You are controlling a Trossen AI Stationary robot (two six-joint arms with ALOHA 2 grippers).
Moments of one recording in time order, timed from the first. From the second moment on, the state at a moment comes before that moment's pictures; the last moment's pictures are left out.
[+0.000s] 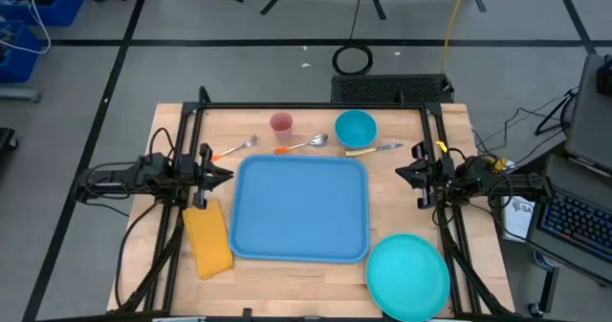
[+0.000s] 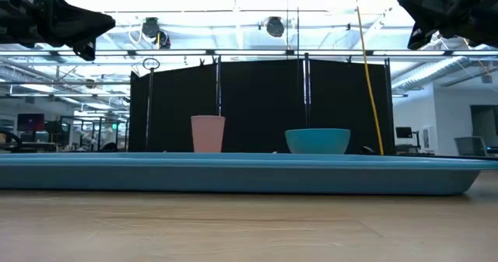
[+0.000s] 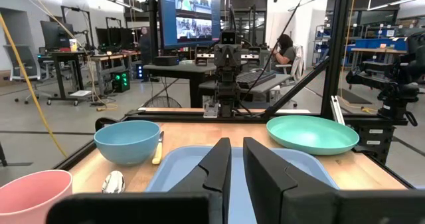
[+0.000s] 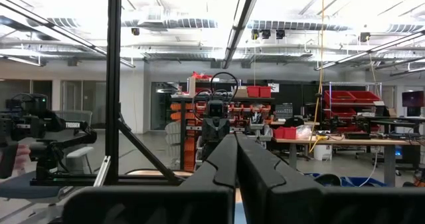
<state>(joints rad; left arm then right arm) 0.00 0.01 0.12 -0.03 -0.01 0.00 0.00 0.01 0.02 0.36 0.00 -0.01</state>
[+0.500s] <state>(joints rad) 0.00 0.01 0.12 0.00 -0.01 0.00 0.00 0.01 0.02 0.36 0.06 0.26</state>
